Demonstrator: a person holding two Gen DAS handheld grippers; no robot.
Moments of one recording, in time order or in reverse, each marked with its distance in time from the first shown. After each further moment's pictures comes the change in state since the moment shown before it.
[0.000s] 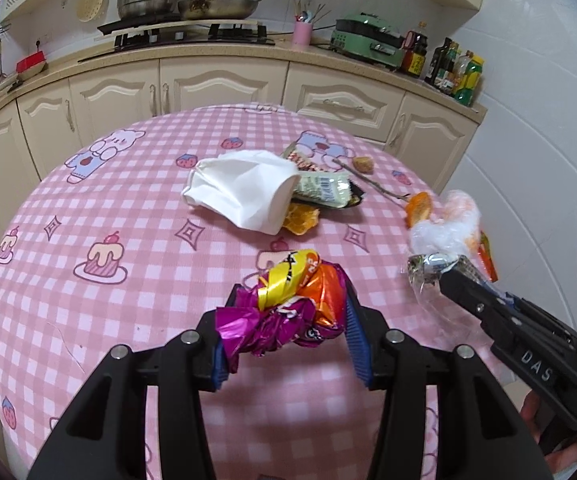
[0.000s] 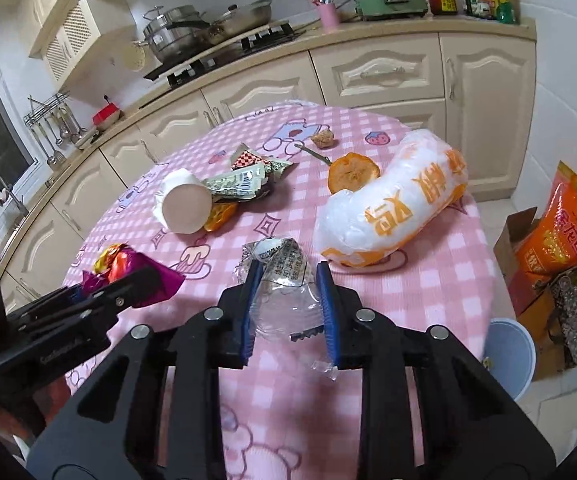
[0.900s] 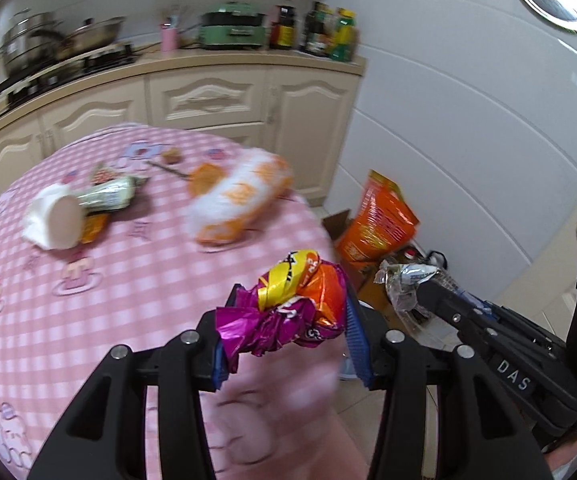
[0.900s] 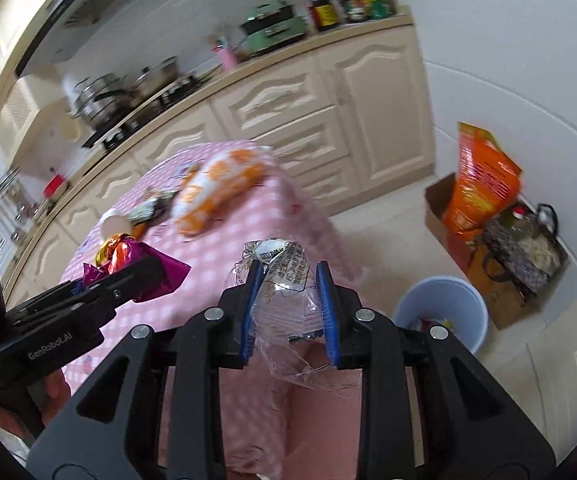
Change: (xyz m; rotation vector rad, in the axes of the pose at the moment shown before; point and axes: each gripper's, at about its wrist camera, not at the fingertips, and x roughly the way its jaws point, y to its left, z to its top) left arm -0.008 -0.155 -0.037 0.292 0.040 -0.239; right arm -0.109 -0.111 -0.062 0.273 -0.127 -0.186
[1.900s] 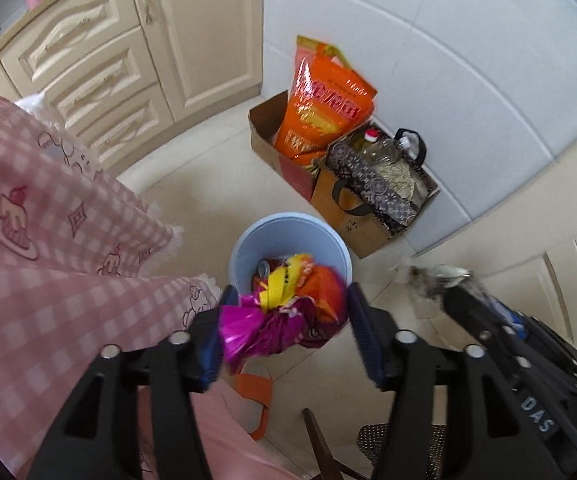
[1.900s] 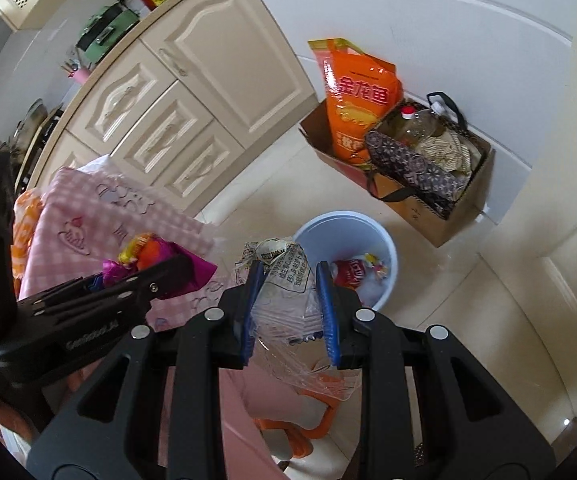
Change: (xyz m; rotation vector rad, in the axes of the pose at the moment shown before) left arm 0.213 -0.167 -0.015 0.198 0.438 -0.052; right arm 0.025 -0.207 -0.024 0.344 0.150 -0.214
